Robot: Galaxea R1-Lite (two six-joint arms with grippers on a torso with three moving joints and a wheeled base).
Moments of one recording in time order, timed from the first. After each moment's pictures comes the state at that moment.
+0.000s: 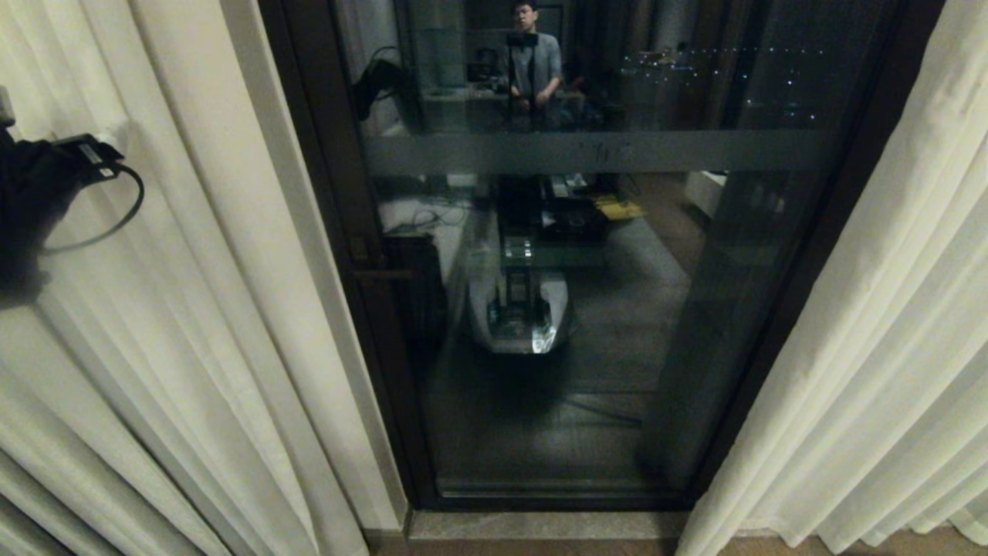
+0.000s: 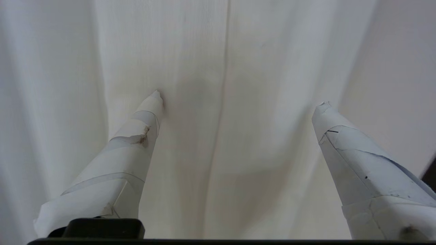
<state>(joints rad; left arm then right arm) 0.43 2.05 -1.40 -0.94 -0.09 -0.21 0.01 0.00 0.00 -0.06 0.00 -0.01</state>
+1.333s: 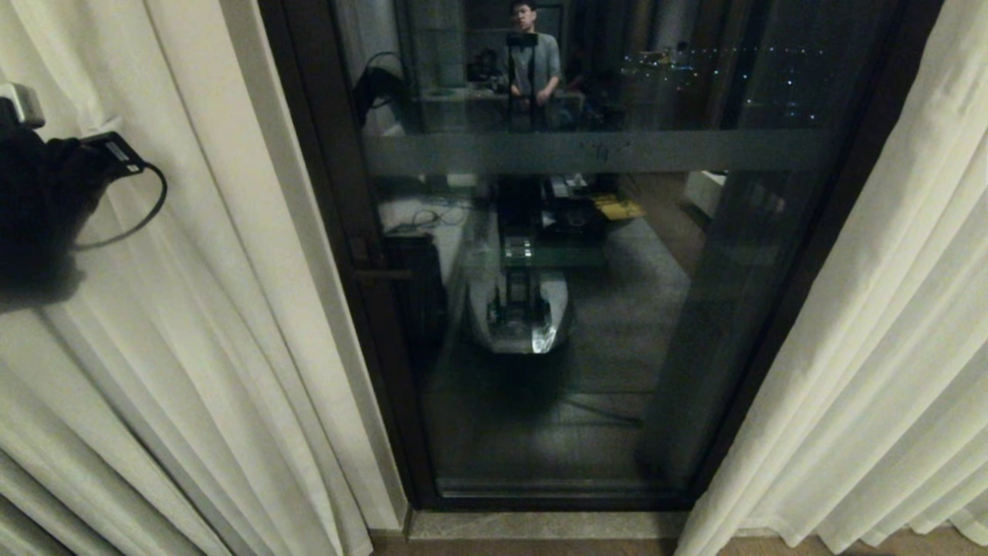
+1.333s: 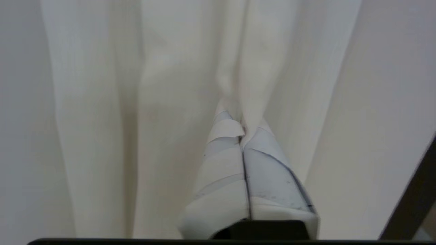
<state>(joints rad) 0.40 2.16 -1.51 -1.03 -0.14 -0.26 0.01 0.00 0.00 -0.06 0.00 -0.01</state>
